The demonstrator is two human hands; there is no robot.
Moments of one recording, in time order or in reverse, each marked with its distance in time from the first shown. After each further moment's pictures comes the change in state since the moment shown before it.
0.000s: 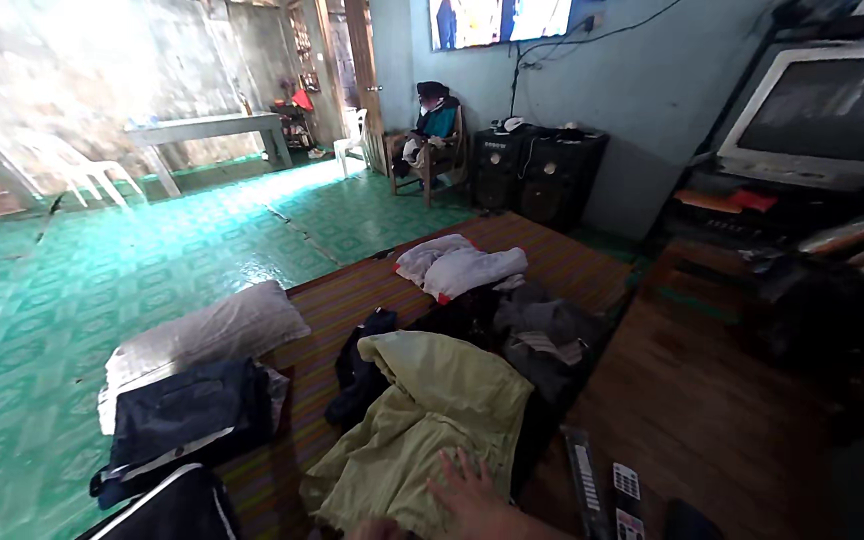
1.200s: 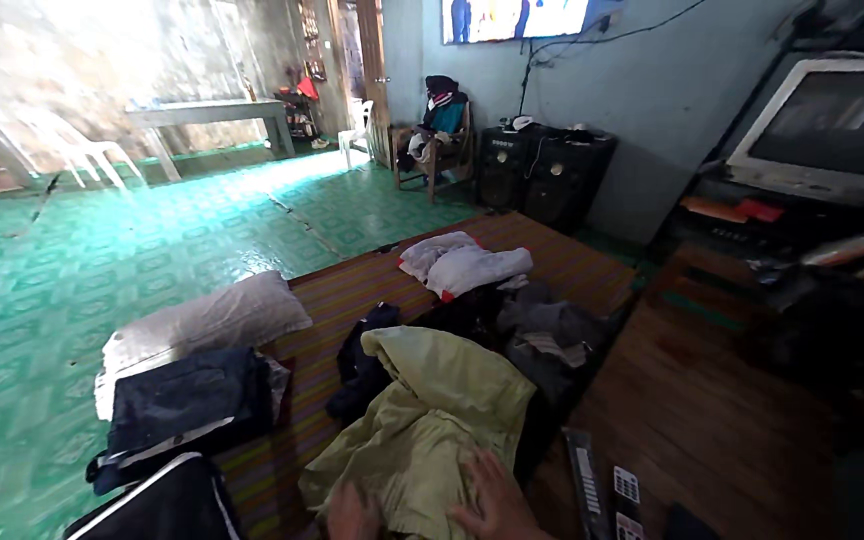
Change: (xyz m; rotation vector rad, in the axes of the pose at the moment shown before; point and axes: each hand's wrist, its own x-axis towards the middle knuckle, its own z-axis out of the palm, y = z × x) left_hand 0.125 -0.128 0.070 -0.080 0.744 -0.243; right_hand -0.018 0.025 0.018 0.221 0.377 0.131
